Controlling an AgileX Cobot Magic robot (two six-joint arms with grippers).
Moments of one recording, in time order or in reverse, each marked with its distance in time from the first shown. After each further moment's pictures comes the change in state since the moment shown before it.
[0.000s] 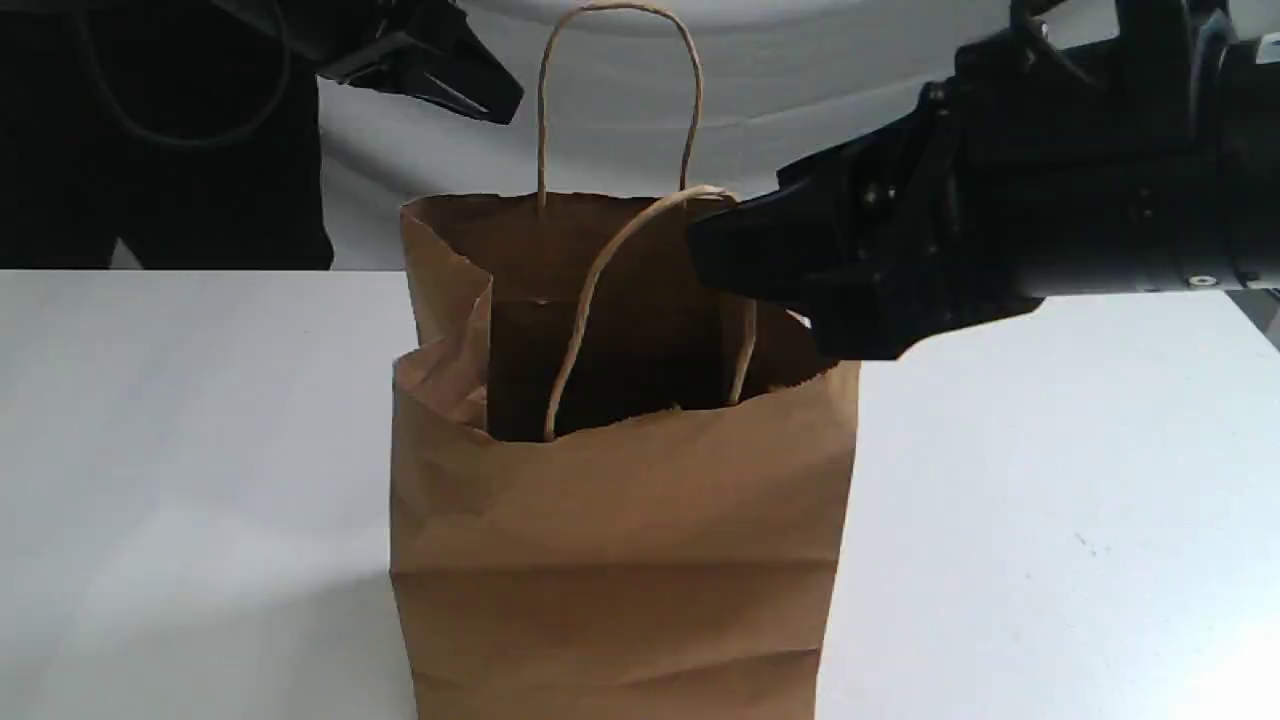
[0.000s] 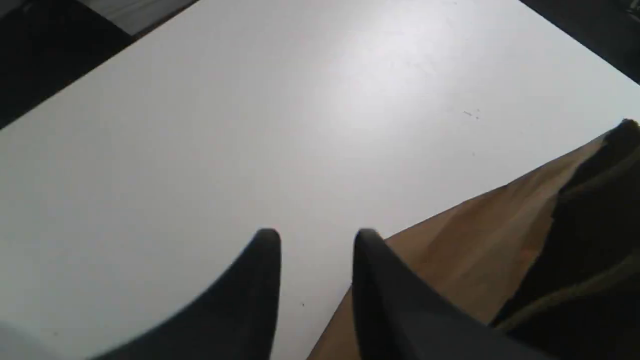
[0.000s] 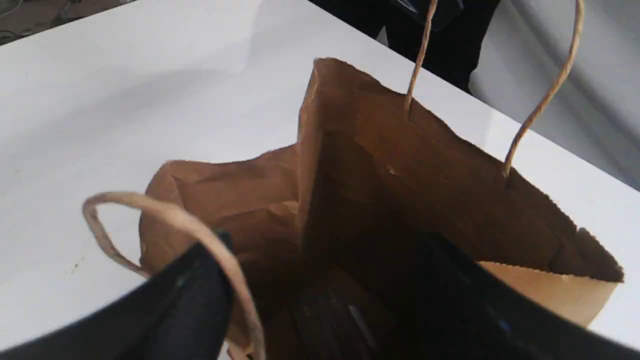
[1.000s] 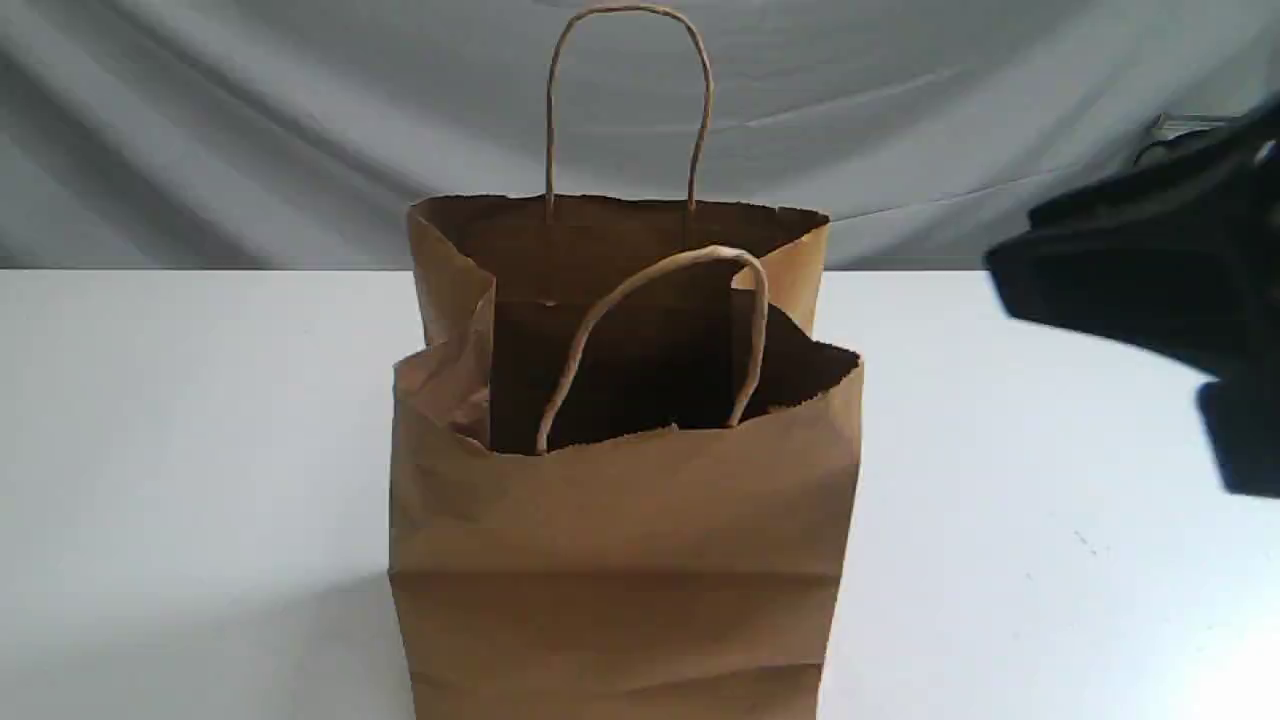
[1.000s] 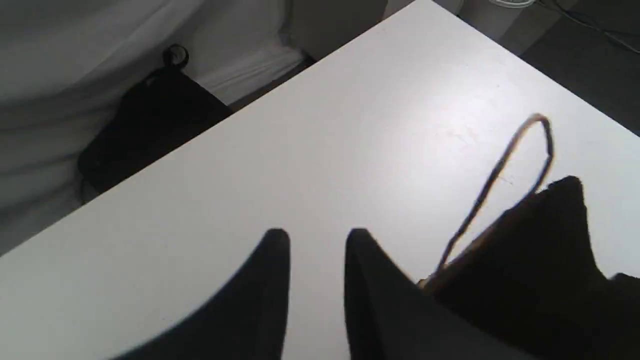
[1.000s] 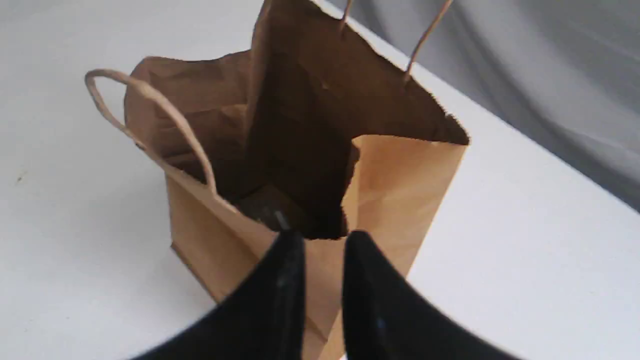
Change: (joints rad) left arm 0.104 -0.269 0.058 0.034 0.002 -0.069; right arm 0.000 -0.334 0.006 -0.526 0.225 0.425
